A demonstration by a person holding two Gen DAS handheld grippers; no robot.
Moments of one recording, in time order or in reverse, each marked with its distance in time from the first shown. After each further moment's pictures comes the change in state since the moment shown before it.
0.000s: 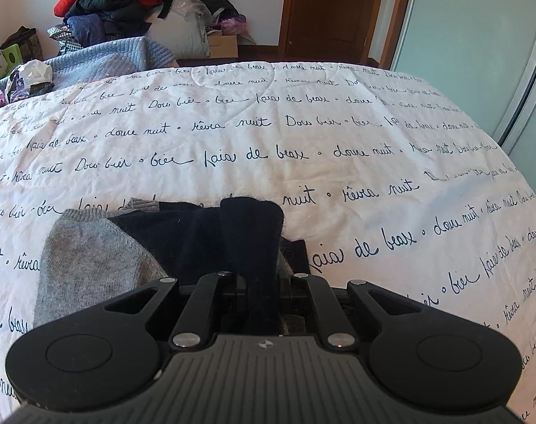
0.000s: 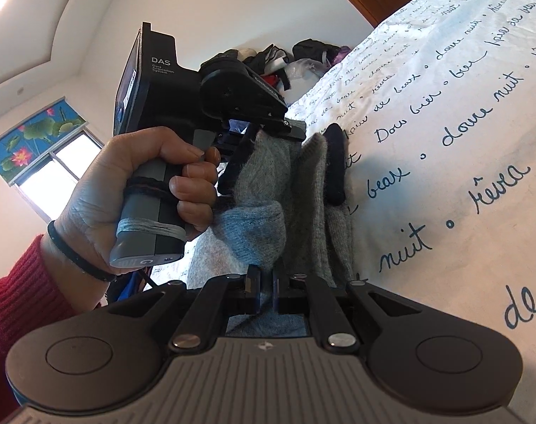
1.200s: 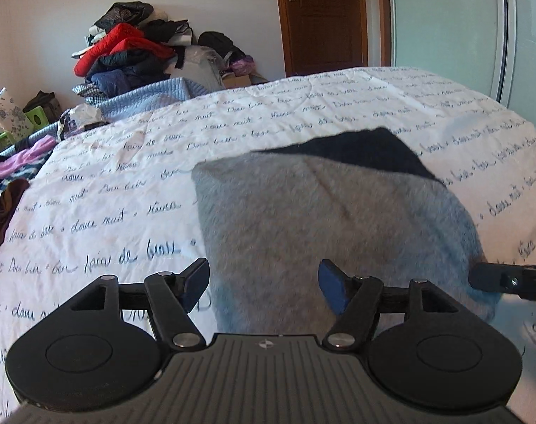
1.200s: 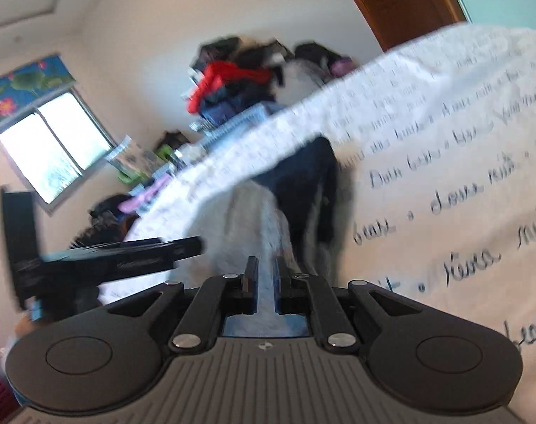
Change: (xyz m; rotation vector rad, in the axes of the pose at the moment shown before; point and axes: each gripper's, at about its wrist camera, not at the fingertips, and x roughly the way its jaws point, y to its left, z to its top) left arm -0.099 0.101 -0.133 0.169 -0.147 0.104; right arm 0.004 0.021 0.026 -0.147 0.095 -0.189
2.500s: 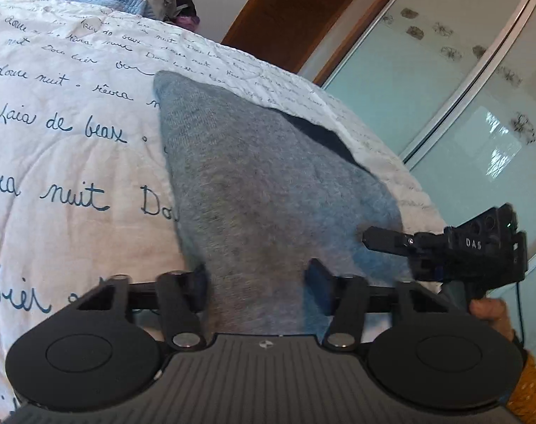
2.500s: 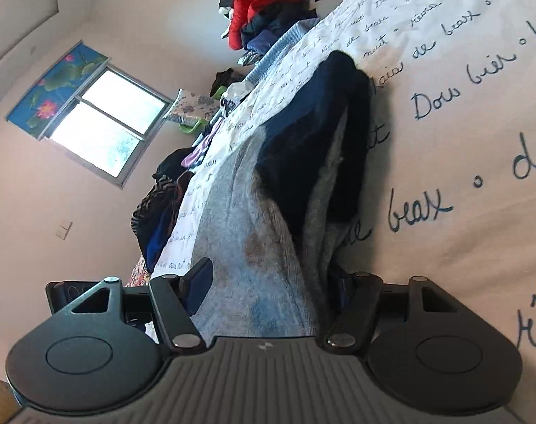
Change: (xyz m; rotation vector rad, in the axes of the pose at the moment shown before) left arm 0.032 0.075 -0.056 -0.372 0.038 -0.532; right arm 0.072 -0.047 0.034 0.124 0.256 0.349
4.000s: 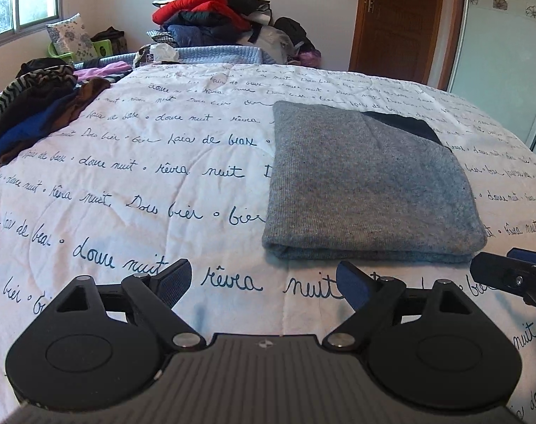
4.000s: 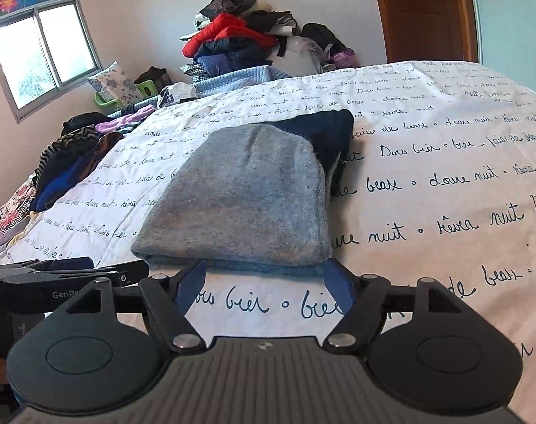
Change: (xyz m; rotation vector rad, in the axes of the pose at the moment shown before) left arm -0.079 -0.086 -0.070 0.080 -0.119 0.617; right arm -0.042 0.149 -0.125 -0.394 -0.162 -0.532
